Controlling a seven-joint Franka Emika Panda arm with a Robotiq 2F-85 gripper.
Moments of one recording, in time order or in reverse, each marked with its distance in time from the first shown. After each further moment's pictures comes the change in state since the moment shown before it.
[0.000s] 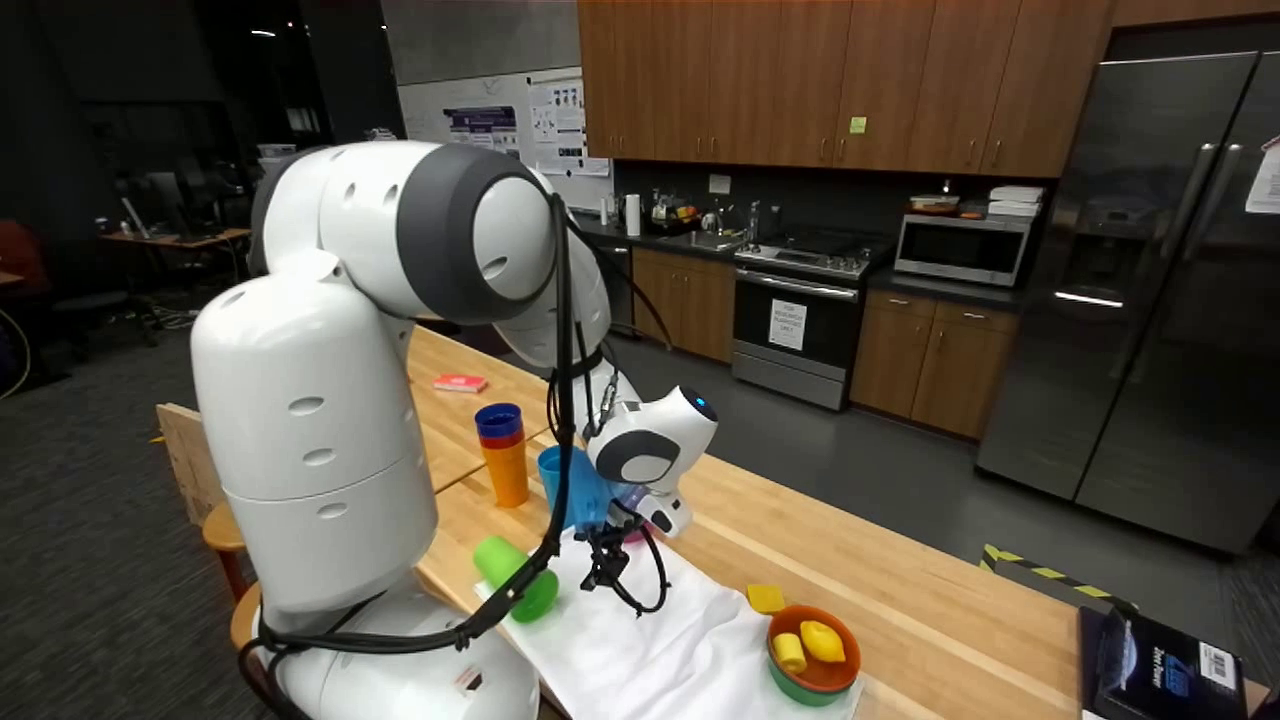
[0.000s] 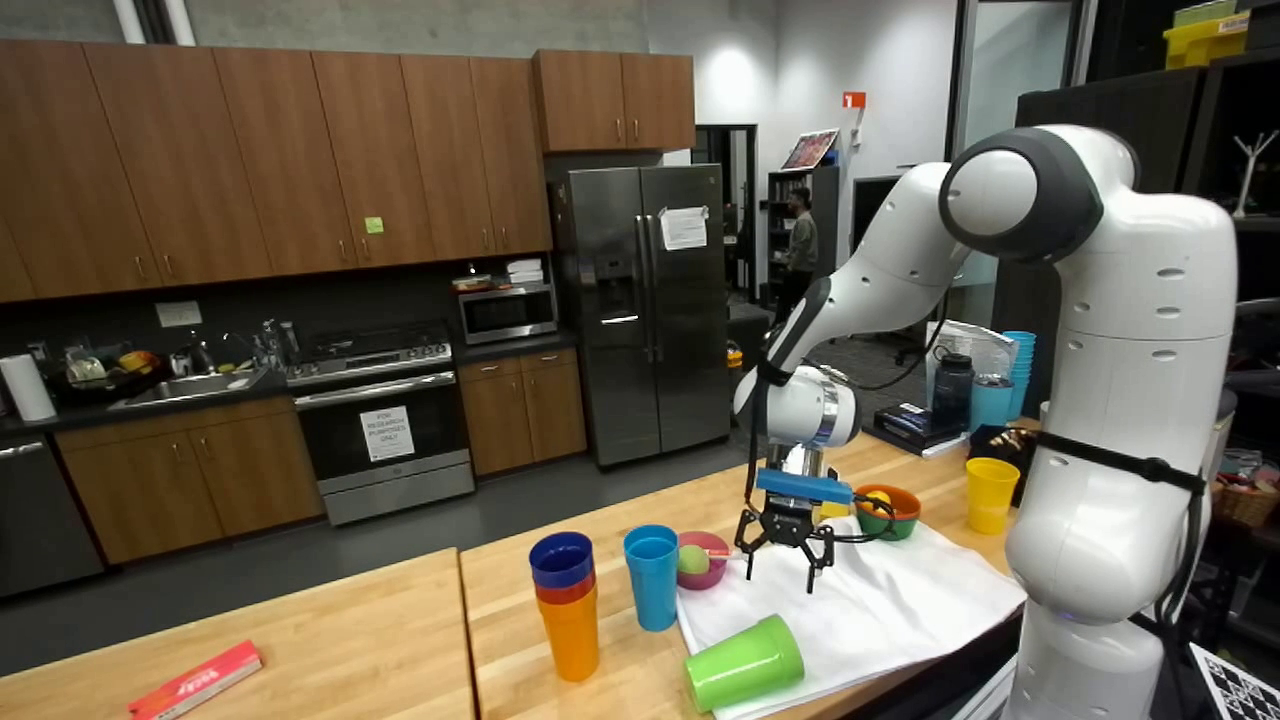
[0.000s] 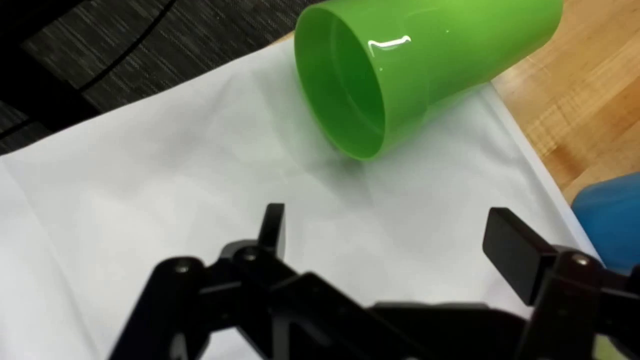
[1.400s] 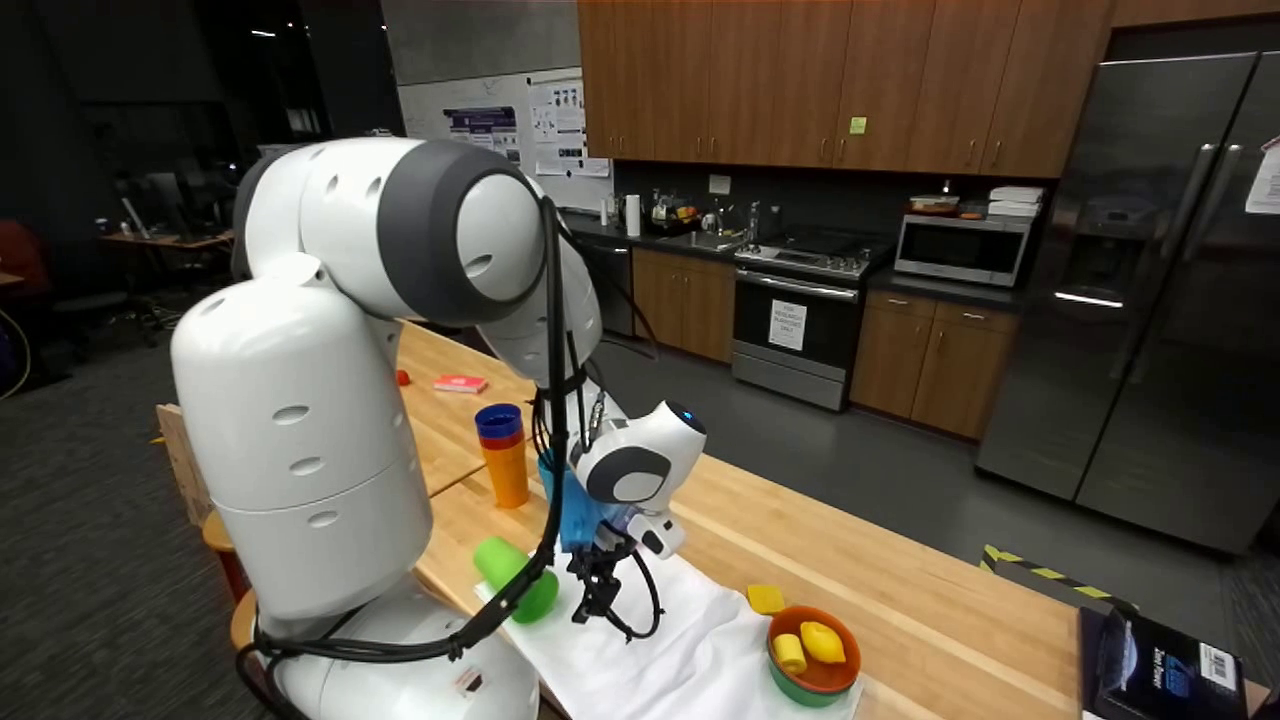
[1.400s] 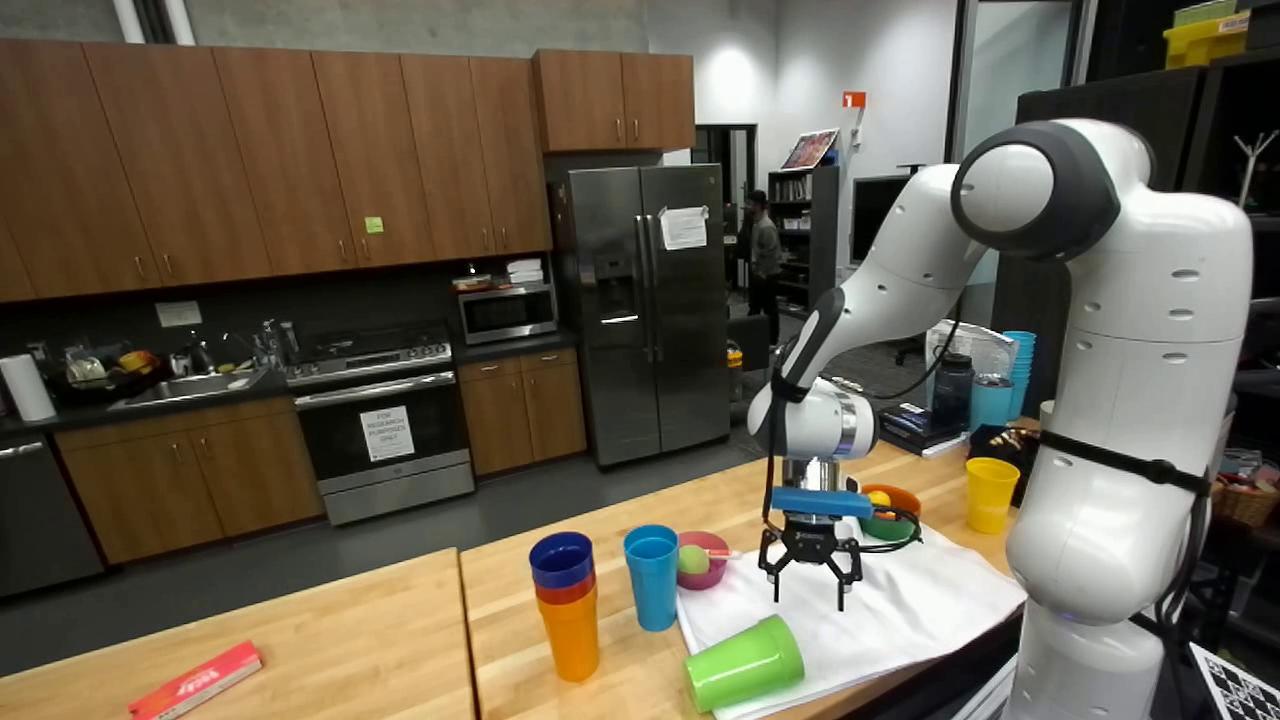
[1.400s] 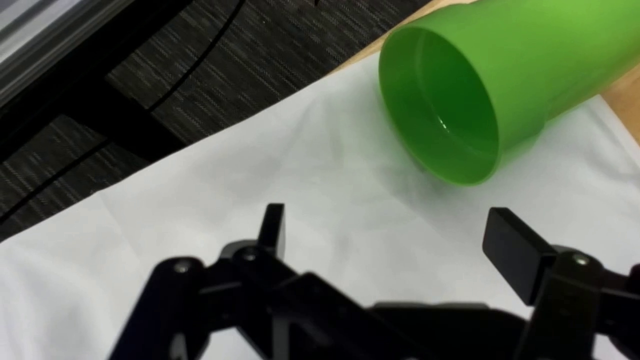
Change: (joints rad) arm 0.001 -0.030 -0.004 -0.088 -0.102 0.026 0.104
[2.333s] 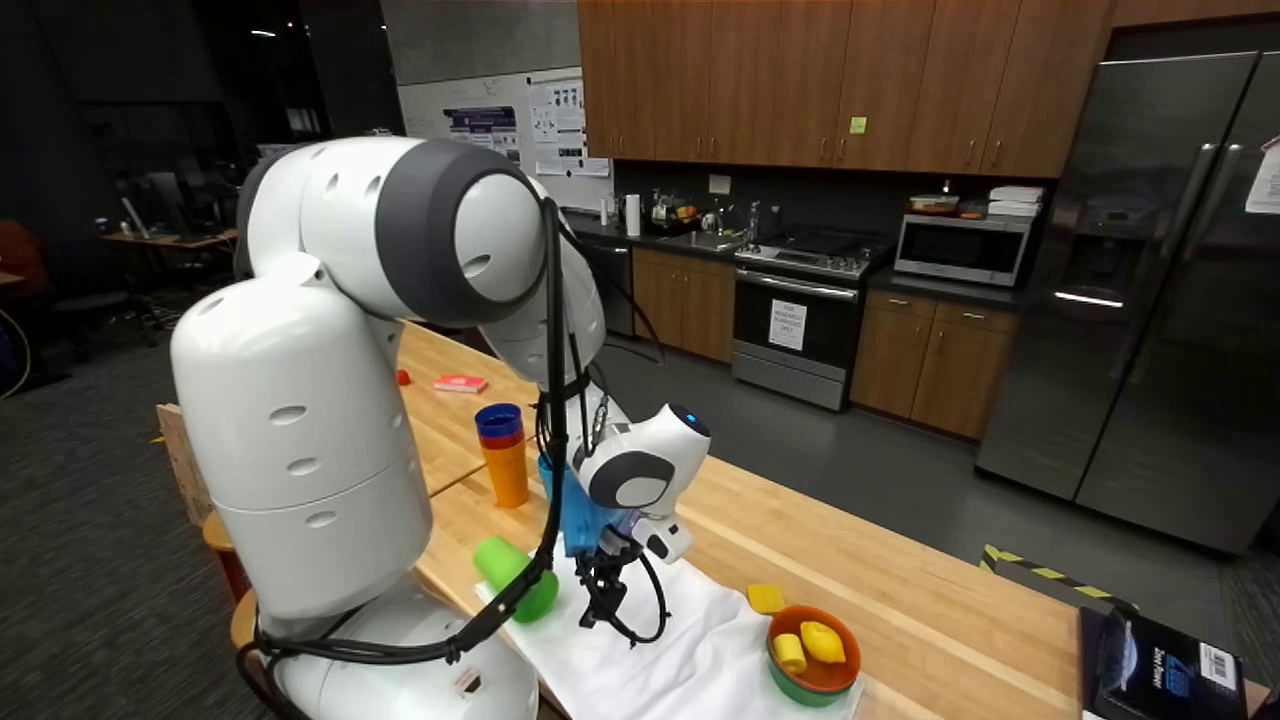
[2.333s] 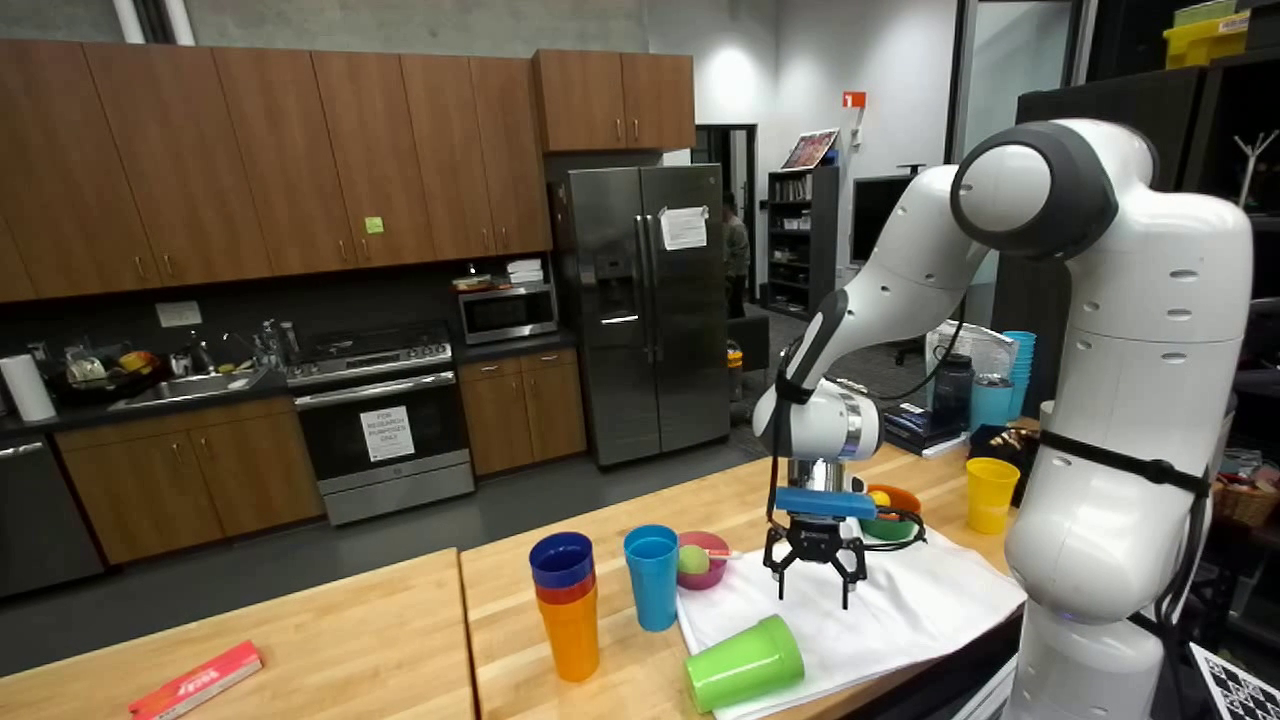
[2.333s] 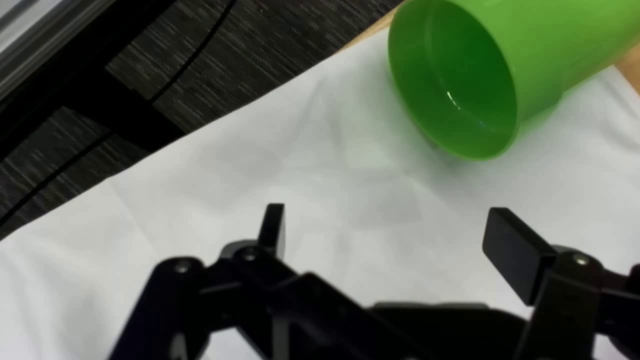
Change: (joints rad) arm -0.011 0.000 -0.010 -0.013 -0.012 0.038 0.016
